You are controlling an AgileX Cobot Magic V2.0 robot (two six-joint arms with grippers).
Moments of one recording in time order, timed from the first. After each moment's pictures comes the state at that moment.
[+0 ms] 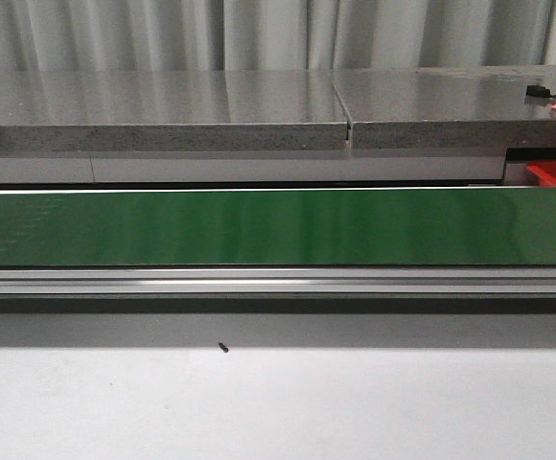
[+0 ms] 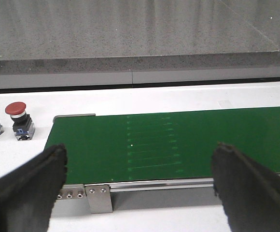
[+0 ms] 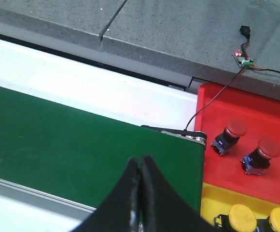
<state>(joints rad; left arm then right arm) 0.00 0.27 -0.48 -0.20 0.57 0.16 0.02 0.71 -0.77 0.14 0.56 -0.26</state>
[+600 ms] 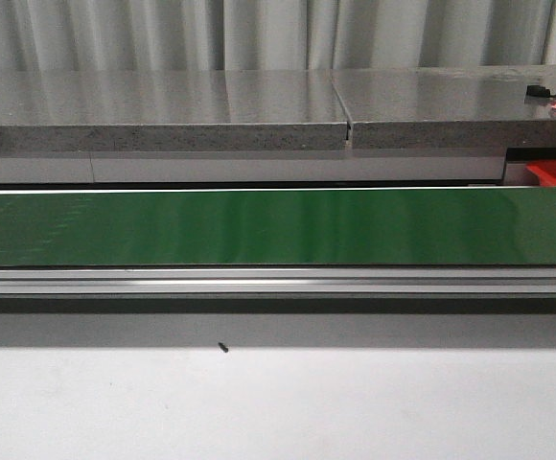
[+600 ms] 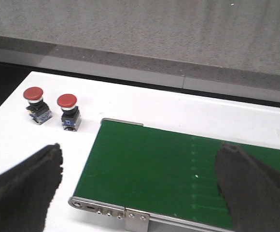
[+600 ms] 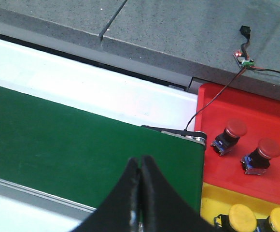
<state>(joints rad) 0.13 0.65 -0.72 -0.02 0.54 -0.09 0.02 0.71 -0.77 0.14 0.56 -0.27</state>
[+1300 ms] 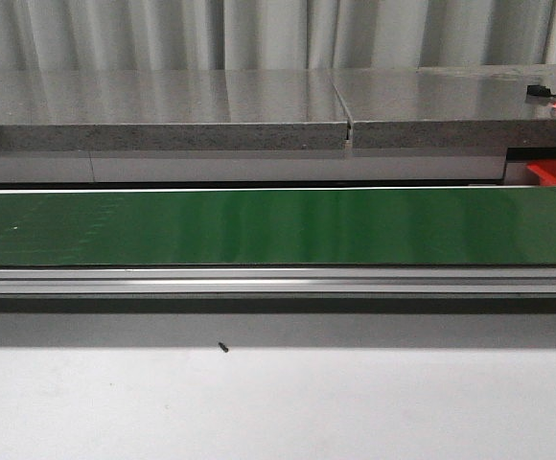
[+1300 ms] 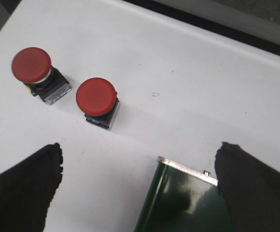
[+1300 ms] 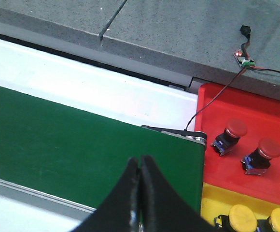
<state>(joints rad) 0.28 1.81 -1.50 -0.02 0.69 -0.10 0.02 0.71 -0.77 0.14 0.56 -0.27</state>
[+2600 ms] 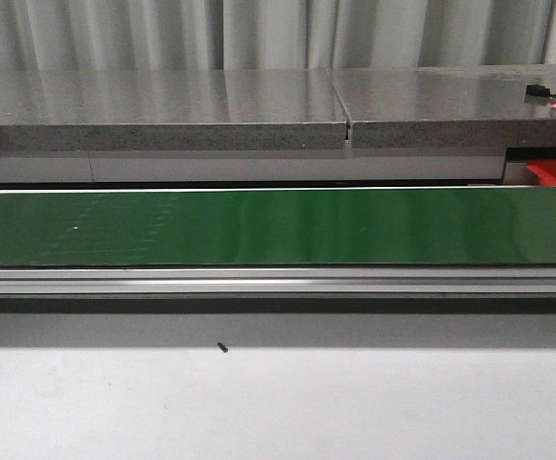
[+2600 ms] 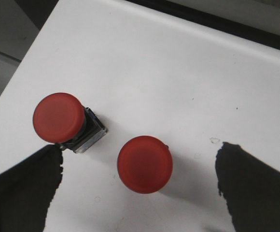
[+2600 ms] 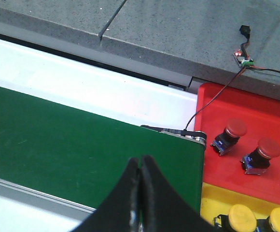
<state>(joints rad) 0.33 2.05 -1.70 0.11 0.63 -0.13 0.02 0.71 -0.77 0.14 0.56 -0.27</state>
